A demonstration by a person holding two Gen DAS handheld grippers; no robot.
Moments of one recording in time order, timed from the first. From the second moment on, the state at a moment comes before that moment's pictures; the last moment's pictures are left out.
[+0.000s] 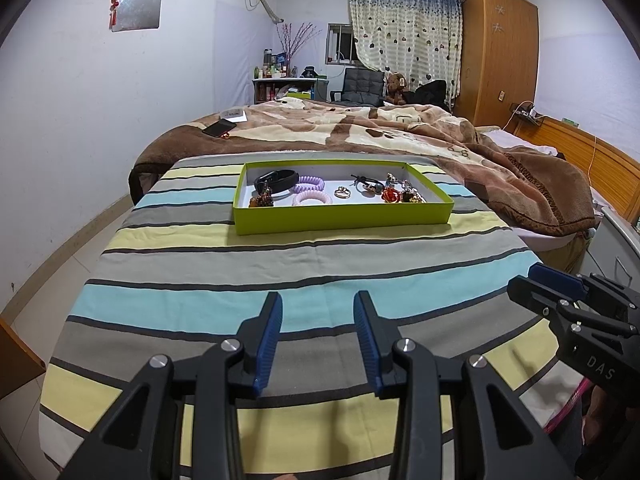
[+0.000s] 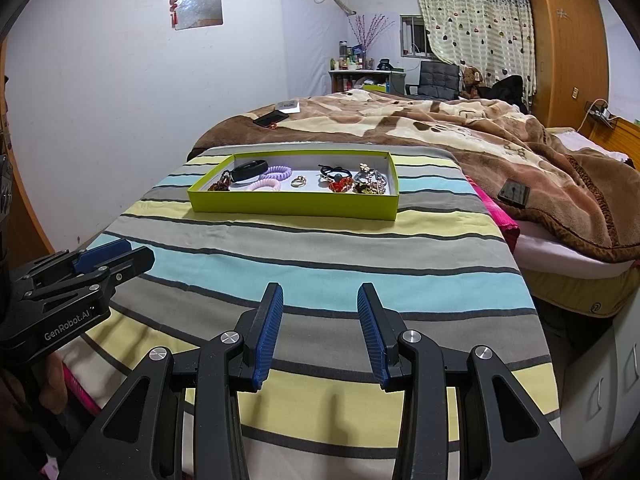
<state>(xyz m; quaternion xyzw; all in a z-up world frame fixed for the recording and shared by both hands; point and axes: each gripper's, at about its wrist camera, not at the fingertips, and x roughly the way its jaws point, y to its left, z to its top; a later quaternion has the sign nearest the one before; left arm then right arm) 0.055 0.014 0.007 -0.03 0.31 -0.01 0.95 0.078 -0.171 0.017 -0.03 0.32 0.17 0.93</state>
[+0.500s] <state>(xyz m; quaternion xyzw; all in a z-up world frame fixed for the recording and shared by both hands) 0.055 0.013 0.005 -0.03 0.32 -0.01 0.95 0.077 -0.171 0.017 -0.03 0.32 0.17 0.93</state>
